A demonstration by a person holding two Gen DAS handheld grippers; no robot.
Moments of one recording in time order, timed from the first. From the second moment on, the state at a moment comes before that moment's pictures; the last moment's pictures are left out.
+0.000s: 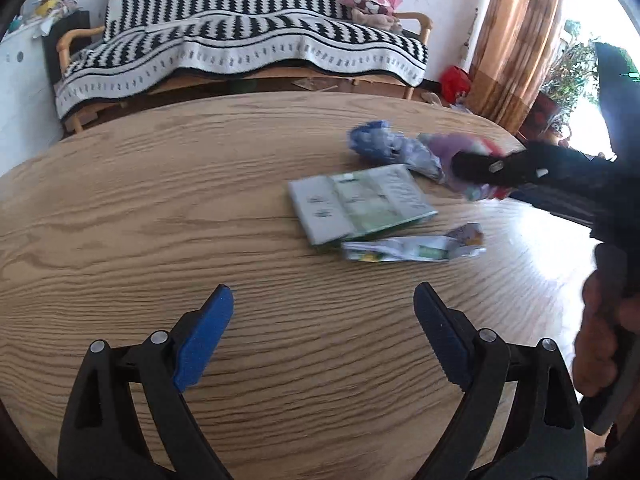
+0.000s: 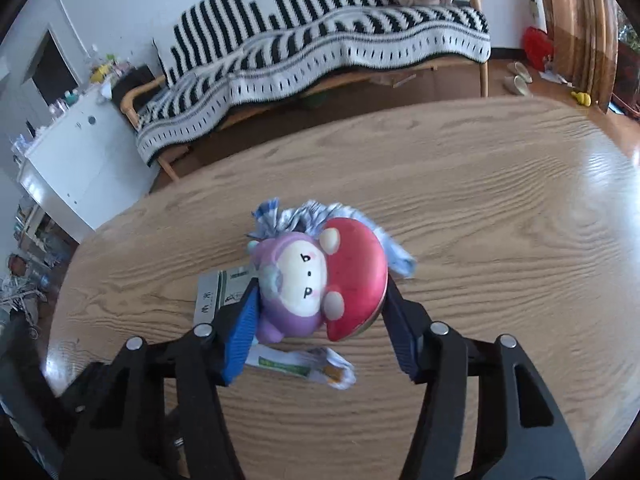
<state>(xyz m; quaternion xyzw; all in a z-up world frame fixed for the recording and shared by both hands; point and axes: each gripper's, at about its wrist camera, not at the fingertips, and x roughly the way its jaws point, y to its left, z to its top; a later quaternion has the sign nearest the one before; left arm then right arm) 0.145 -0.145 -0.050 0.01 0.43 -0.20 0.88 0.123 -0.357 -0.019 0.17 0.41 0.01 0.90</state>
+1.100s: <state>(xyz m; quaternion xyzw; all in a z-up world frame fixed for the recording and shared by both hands) 0.169 -0.242 -0.051 -0.04 0.47 0.01 0.88 -0.007 -0.473 -0.009 0.20 0.38 -0.02 0.90</state>
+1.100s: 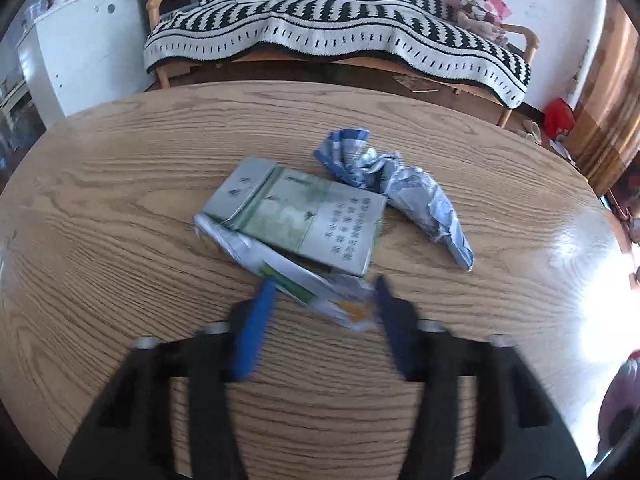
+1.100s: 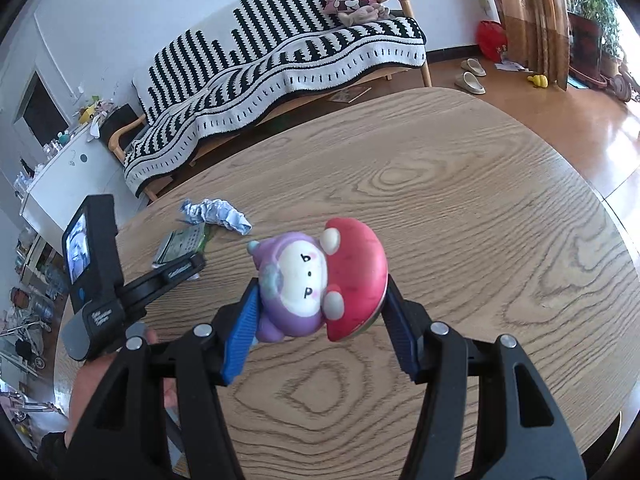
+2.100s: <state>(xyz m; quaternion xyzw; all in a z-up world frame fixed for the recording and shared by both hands) 0.033 -0.223 0.012 0.03 0.41 -0.24 0.88 -0.080 -0.481 0.029 0.16 0.36 -0.06 0.92</state>
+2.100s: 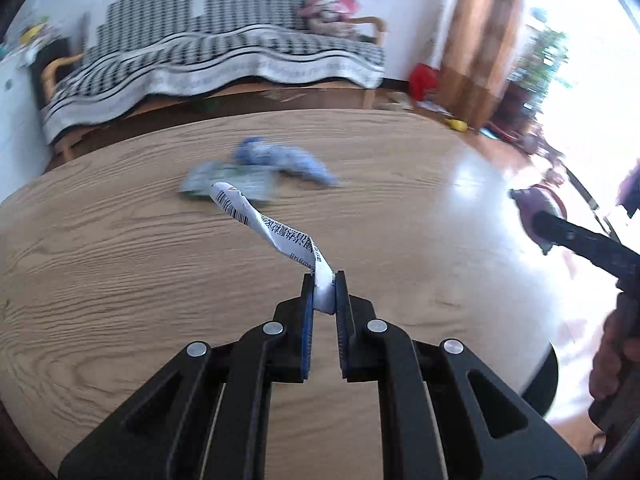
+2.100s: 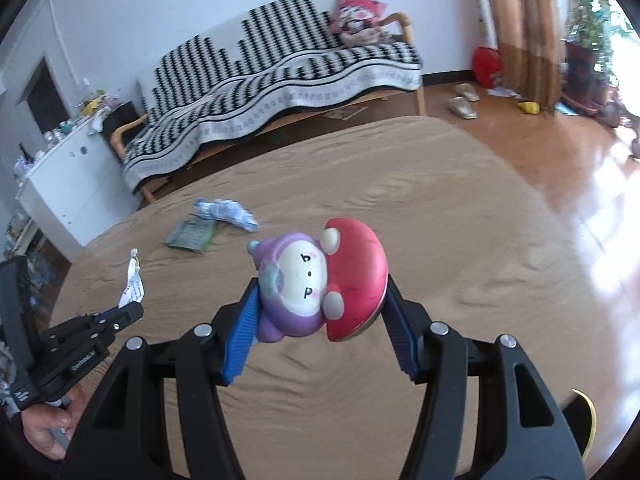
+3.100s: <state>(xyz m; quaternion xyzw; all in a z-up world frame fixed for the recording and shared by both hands) -0.222 -0.531 -0.079 0.16 0.39 -0.60 0.67 -0.363 -0.691 -0.045 0.31 0.33 -0.35 0.82</state>
